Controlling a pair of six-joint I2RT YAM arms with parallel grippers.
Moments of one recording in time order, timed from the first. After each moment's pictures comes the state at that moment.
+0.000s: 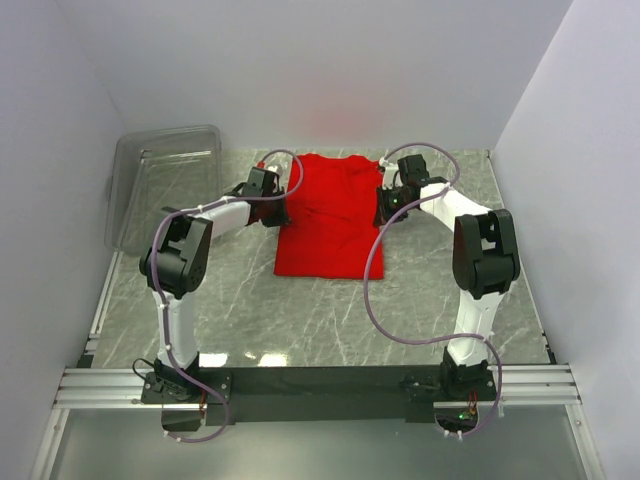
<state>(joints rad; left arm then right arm) -0.36 2.04 1.36 -0.16 0.15 -0.47 0.18 1.97 1.42 -0.48 -0.39 0.00</state>
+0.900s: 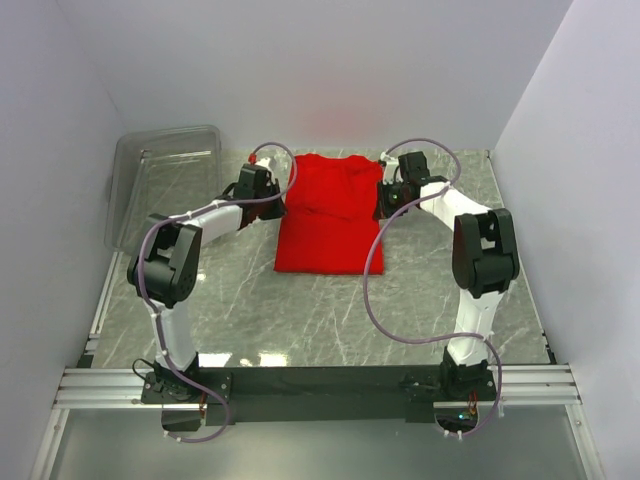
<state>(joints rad) -0.35 1.92 1.25 -0.01 0.13 -0.47 0.18 1.97 1.42 -0.41 -0.37 0.01</state>
